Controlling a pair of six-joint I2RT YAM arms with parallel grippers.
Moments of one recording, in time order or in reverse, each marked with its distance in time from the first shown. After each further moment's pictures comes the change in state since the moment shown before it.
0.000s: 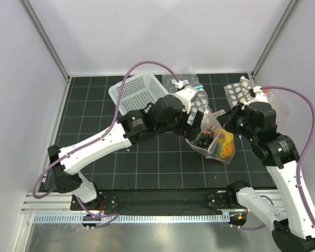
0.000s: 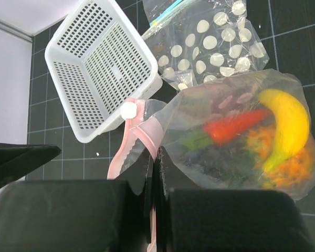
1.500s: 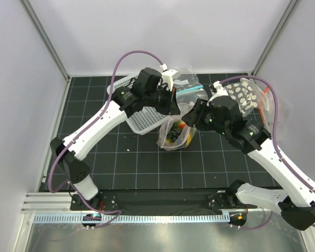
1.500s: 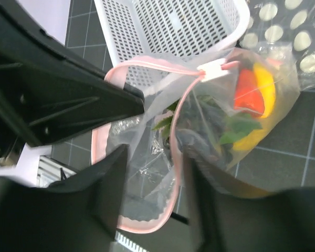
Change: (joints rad) left arm 0.334 0.097 0.082 -0.072 0.501 0.001; right arm 0.375 0.216 0.024 0.152 0.045 0.126
